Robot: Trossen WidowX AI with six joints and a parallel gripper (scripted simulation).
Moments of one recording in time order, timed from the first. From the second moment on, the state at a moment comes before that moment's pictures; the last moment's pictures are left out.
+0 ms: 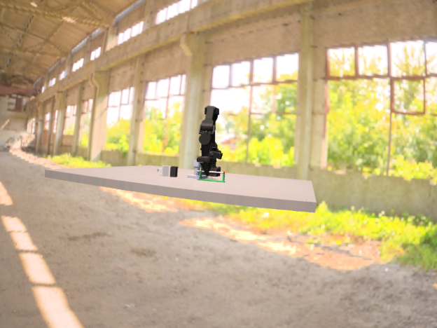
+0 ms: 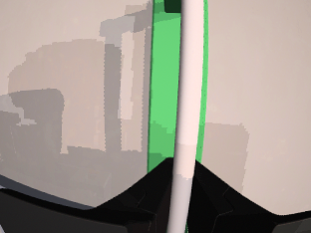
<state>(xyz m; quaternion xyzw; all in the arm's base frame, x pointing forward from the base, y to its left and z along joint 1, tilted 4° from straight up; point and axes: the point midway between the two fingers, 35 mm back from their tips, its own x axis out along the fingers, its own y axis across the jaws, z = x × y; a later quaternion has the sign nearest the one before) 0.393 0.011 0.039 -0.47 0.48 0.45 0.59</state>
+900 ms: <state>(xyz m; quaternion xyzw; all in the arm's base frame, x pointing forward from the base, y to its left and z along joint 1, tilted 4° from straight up) 0.394 0.011 0.039 -0.47 0.48 0.45 0.59</state>
